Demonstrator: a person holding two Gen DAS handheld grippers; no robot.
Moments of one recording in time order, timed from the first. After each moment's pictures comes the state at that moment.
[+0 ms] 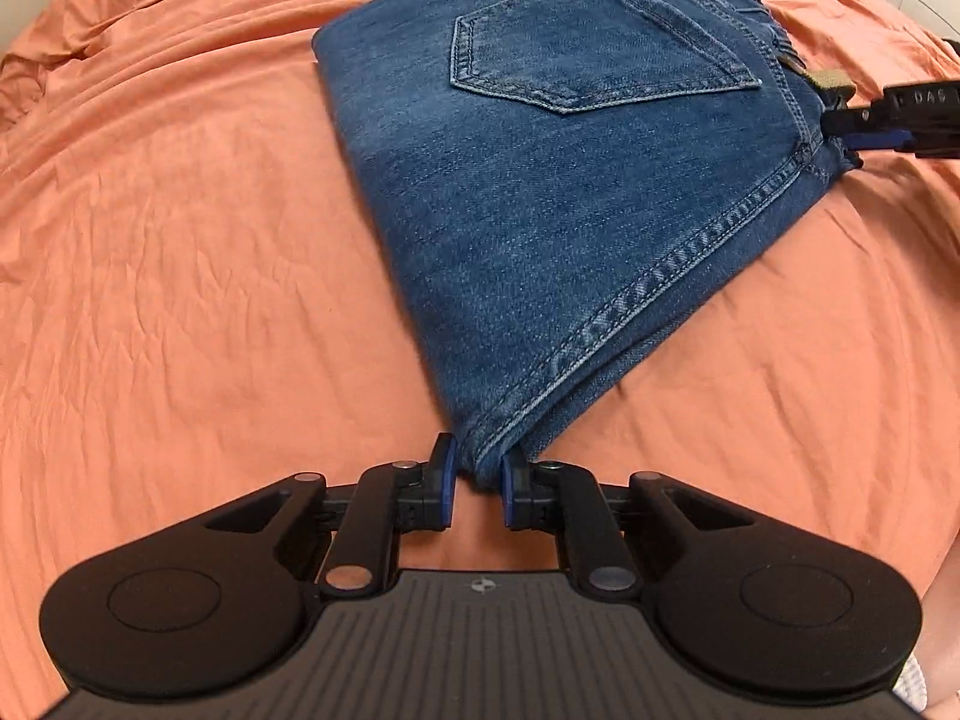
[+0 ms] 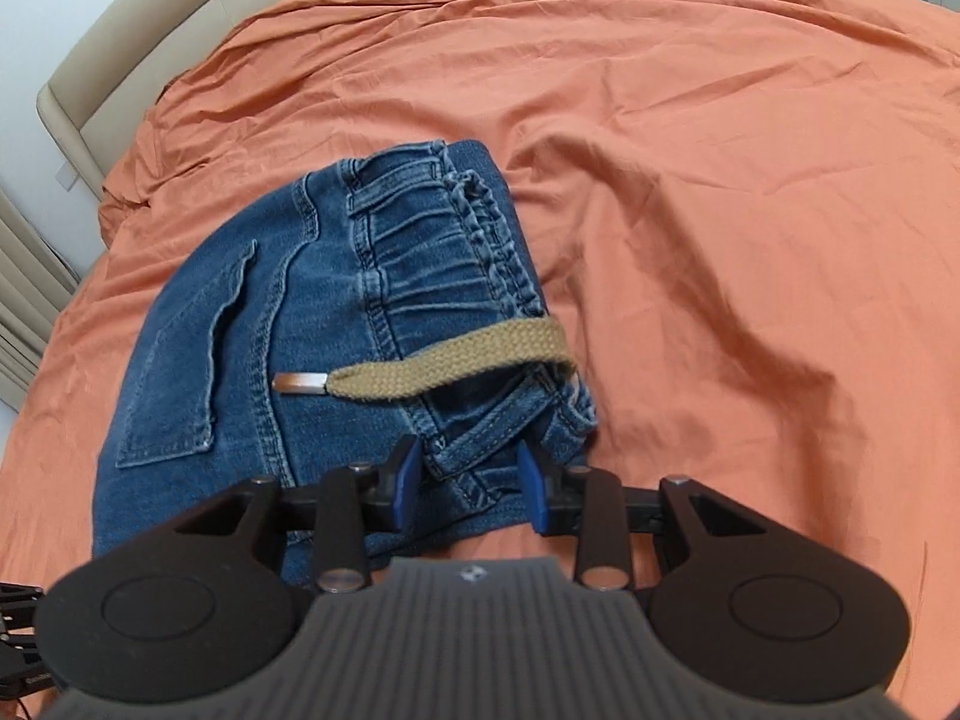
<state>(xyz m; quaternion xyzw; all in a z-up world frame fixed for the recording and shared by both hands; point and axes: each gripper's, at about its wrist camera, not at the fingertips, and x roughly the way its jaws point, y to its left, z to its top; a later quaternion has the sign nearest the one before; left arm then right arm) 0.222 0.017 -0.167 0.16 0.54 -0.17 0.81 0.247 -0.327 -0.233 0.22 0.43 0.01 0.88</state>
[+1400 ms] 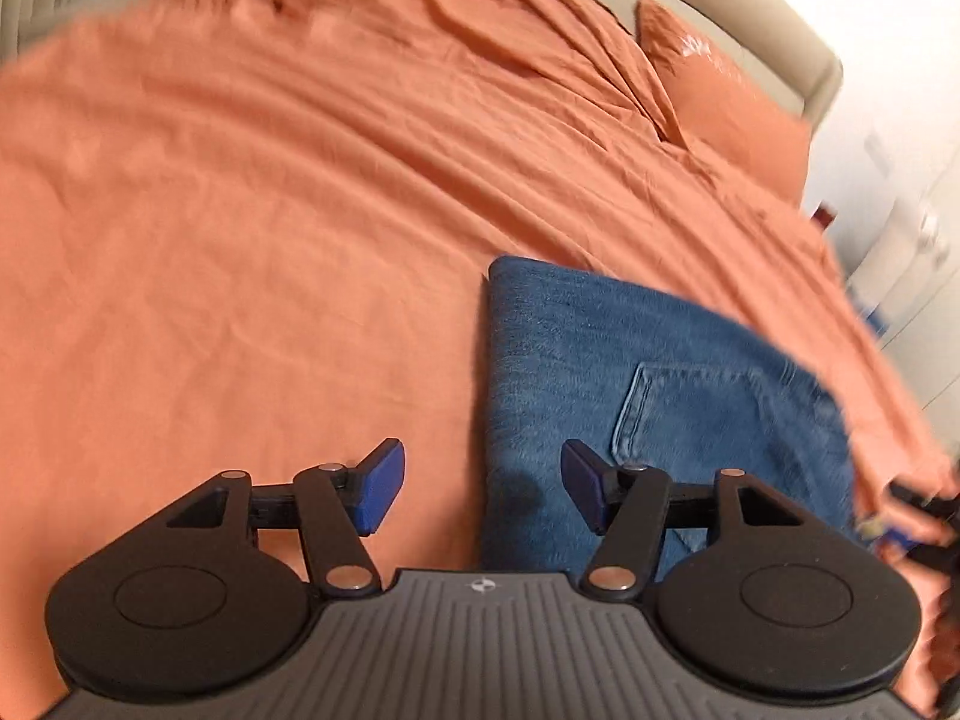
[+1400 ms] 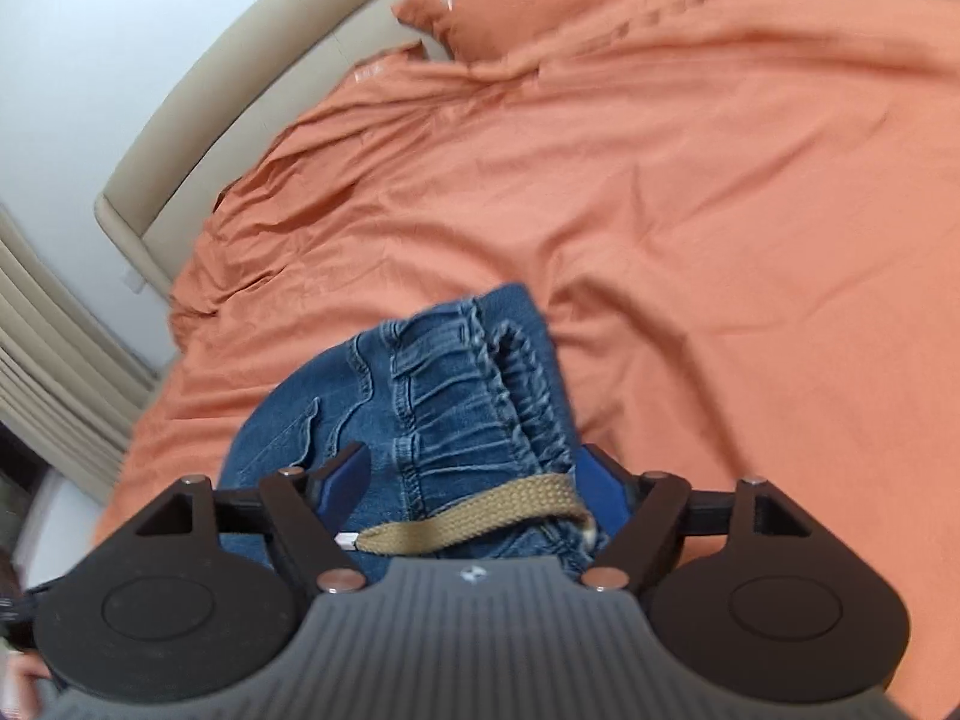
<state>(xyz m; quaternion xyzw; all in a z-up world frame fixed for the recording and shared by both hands) 0.314 0.090 -0.148 -0.19 0.42 -0.10 0.88 0.279 -0.375 -0.210 0.32 0.34 0.07 0.88</state>
